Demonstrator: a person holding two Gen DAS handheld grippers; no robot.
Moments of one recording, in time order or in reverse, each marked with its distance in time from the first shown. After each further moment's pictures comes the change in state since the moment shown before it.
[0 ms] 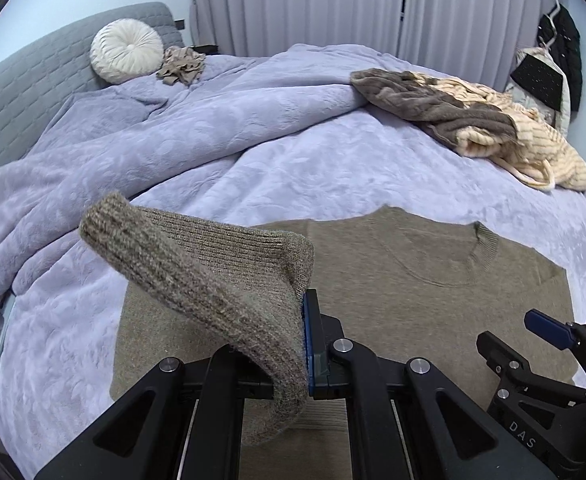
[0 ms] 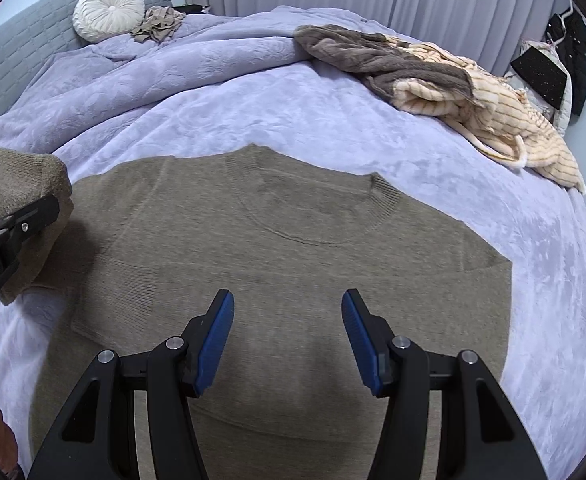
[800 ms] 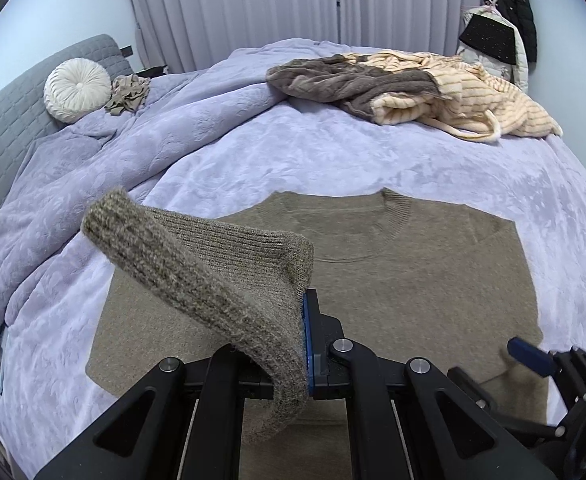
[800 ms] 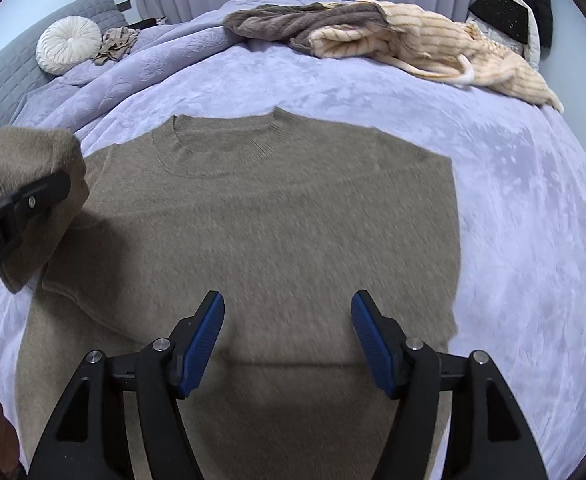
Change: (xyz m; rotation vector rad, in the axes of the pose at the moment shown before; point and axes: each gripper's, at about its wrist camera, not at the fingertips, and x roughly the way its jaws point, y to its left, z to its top) left arm -0.025 -0.108 -0.019 0.167 0.009 -0.041; right arm -0.010 -0.085 -0.075 0.174 0.037 0.036
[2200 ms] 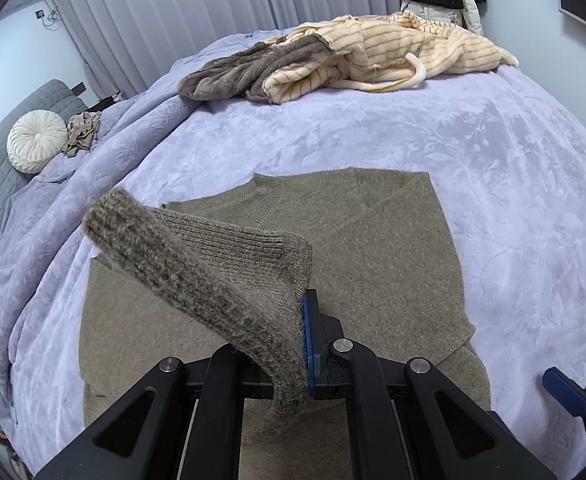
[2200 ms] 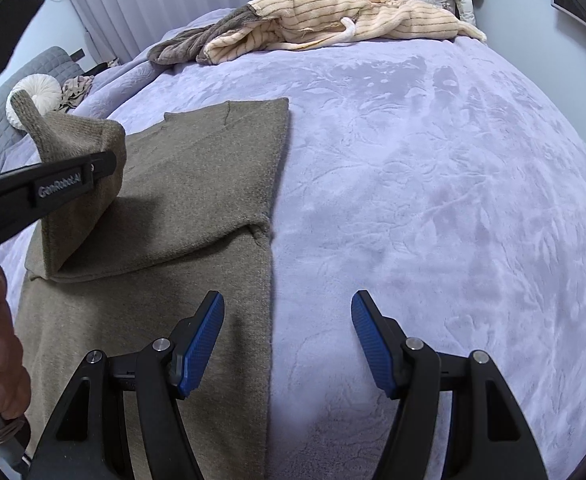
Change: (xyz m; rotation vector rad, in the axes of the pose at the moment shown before) left arm 0.012 -0.142 -0.009 0.201 0.048 0.017; right arm -0.041 -0.118 -0.070 0.207 -0.047 -0.009
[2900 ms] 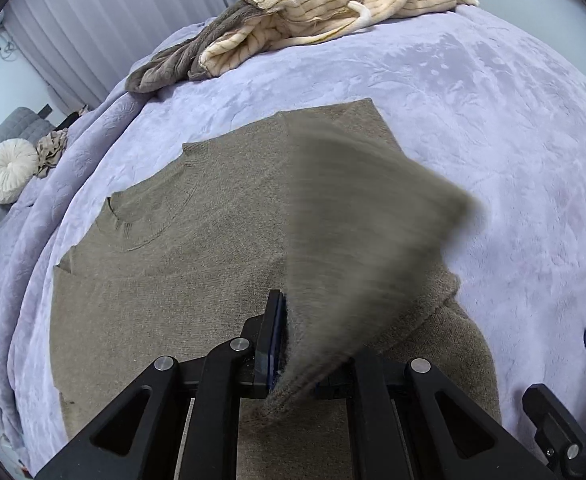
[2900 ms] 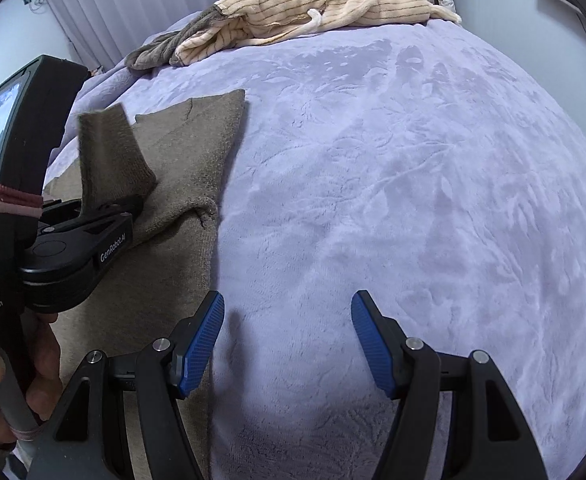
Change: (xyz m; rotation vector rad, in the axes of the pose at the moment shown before) left arm 0.033 -0.050 -0.024 0.151 0.067 -0.031; right arm -0.002 -0.032 -0.012 0.052 0.006 -0.014
